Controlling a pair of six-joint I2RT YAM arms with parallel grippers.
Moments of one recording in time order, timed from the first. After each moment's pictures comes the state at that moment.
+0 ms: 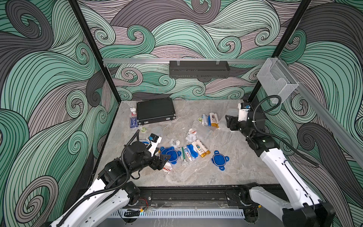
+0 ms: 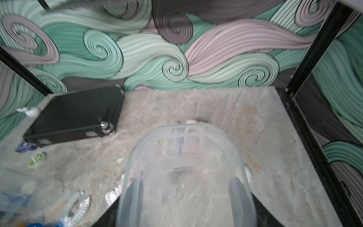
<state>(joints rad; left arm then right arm) -0.70 0.60 0.77 -0.76 0.11 -0.26 0.19 1.01 0.95 -0.31 0.04 0.11</state>
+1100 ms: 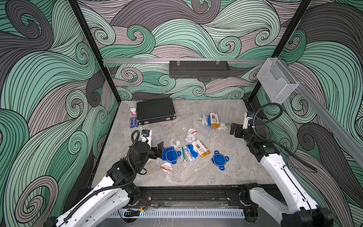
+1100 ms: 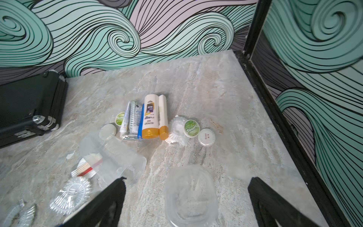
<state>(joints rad) -0.70 0.62 0.60 -0.49 -0.47 -0.35 0.12 0.90 0.75 -0.35 0.23 0.17</state>
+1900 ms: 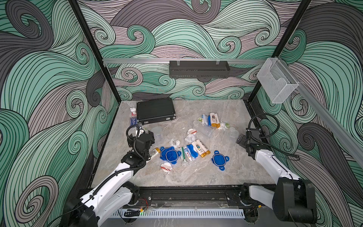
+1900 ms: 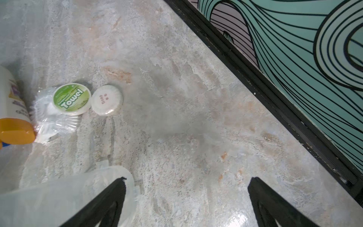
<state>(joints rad) -0.40 0.94 0.48 -0.05 -0.75 -0.22 -0.07 1.18 0.56 -0.24 0.38 0.40</state>
